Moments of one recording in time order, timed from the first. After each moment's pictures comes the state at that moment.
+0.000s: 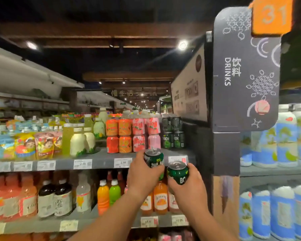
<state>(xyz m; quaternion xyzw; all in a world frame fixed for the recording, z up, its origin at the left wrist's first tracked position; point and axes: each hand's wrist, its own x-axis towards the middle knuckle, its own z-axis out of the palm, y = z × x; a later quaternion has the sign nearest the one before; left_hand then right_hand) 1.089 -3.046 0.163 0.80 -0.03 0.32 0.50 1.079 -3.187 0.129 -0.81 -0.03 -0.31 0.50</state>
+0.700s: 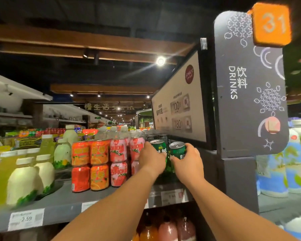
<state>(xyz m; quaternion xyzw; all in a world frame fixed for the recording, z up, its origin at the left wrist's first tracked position) 1.291 -3.092 0.261 0.84 -0.04 0.26 0.47 1.247 -3.205 0.243 -0.80 0.02 -0.38 0.46</state>
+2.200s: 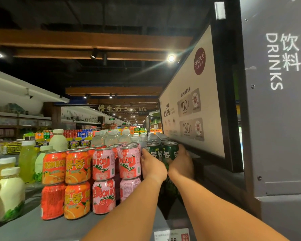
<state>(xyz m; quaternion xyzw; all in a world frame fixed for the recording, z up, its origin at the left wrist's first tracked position) 1.429 -3.133 0.255 0.82 0.05 0.26 0.52 1.425 -3.211 0.259 -0.81 0.05 -0.34 0.48</state>
